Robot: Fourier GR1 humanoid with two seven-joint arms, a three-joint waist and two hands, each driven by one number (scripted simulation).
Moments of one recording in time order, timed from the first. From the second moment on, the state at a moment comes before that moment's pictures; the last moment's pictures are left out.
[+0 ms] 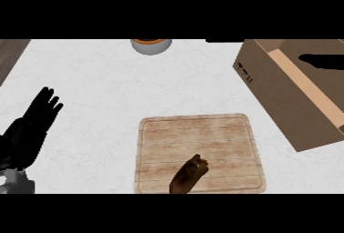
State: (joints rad) left arm -0.05 0.20 0.23 -1.64 0.20 -0.12 0.29; right arm -0.75 -0.36 -0.59 -0.95 0.66 -0.22 0.13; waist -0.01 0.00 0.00
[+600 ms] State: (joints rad) left arm -0.02 0.19 0.23 -1.70 0.20 -0.12 0.32; right arm -0.51 -0.50 -0.73 -1.15 0.36 -0.02 0.10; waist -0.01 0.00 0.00
